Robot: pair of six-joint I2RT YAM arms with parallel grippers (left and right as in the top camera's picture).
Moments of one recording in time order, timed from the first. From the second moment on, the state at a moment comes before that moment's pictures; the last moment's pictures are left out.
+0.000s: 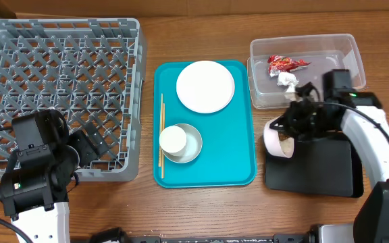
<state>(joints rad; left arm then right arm) 0.26 0.99 1.15 -1.18 0.00 -0.31 -0.06 1.58 1.10 -0.95 -0.72 0.28</state>
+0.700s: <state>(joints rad) 0.26 0.99 1.15 -1.18 0.00 -0.31 -0.36 1.58 0.99 -0.94 -1.11 0.21</state>
